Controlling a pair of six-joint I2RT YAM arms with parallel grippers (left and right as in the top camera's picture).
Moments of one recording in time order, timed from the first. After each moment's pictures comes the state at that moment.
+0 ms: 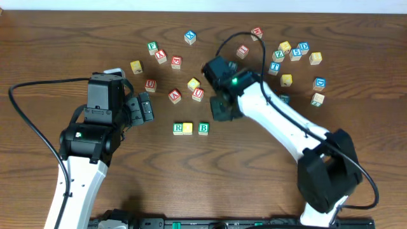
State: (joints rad) left arm -0.13 1.13 1.05 -0.82 -0.09 -0.30; right arm 0.64 1.91 1.52 -1.02 0.08 0.48
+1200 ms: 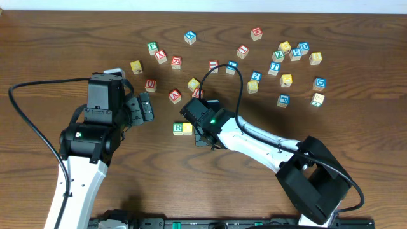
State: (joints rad) left arm -0.13 1.13 1.05 -0.82 -0.09 -0.30; right arm 0.84 1.90 1.23 -0.67 0.15 0.73
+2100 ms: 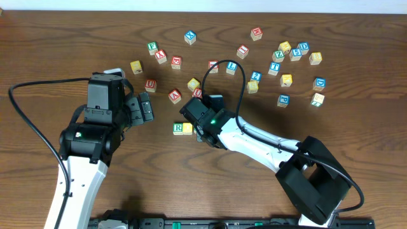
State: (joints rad) left arm -0.13 1.13 1.05 -0.82 -0.09 -0.30; right arm 0.84 1.90 1.22 -0.63 0.28 0.77
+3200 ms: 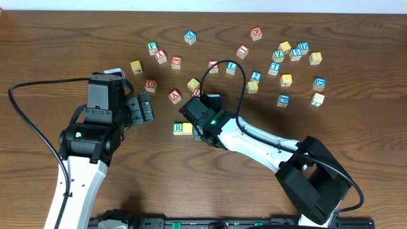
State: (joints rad) left arm -0.13 1.13 1.05 -0.82 -0.09 -0.30; right arm 0.84 1.90 1.22 -0.57 0.24 0.77
